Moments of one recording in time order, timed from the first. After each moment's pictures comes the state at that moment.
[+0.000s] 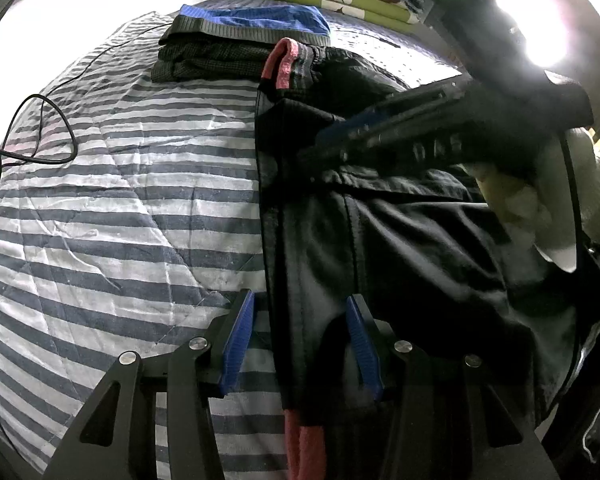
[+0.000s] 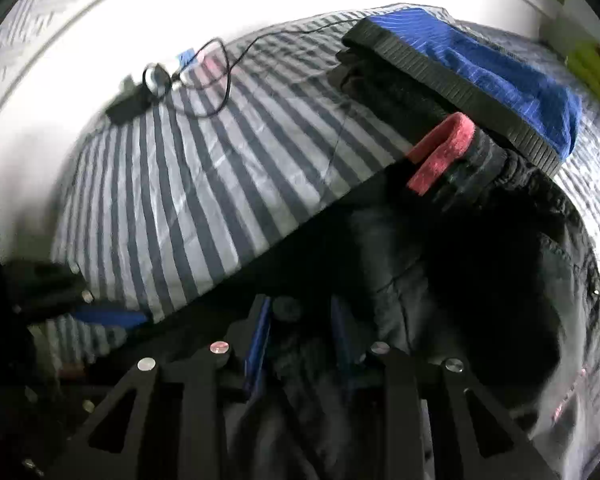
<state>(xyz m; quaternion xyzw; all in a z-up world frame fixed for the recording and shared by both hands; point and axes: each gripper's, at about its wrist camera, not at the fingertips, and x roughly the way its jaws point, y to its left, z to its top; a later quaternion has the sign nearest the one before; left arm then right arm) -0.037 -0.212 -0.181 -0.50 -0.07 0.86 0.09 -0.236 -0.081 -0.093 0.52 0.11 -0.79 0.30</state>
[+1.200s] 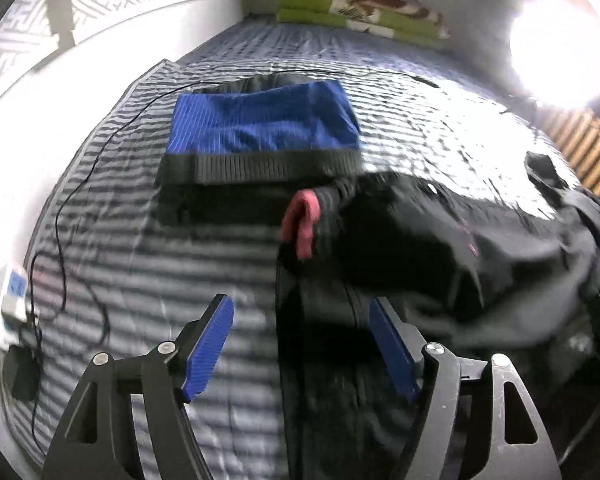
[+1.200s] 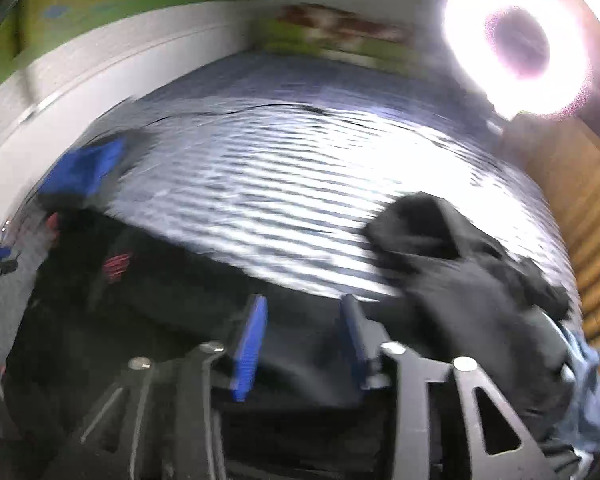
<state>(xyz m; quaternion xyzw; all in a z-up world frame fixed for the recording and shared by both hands) -0.182 -0.199 -0.098 -0.49 -0.02 0.87 0.02 -0.118 0.320 0.020 0.45 -0.04 -0.89 -0.10</state>
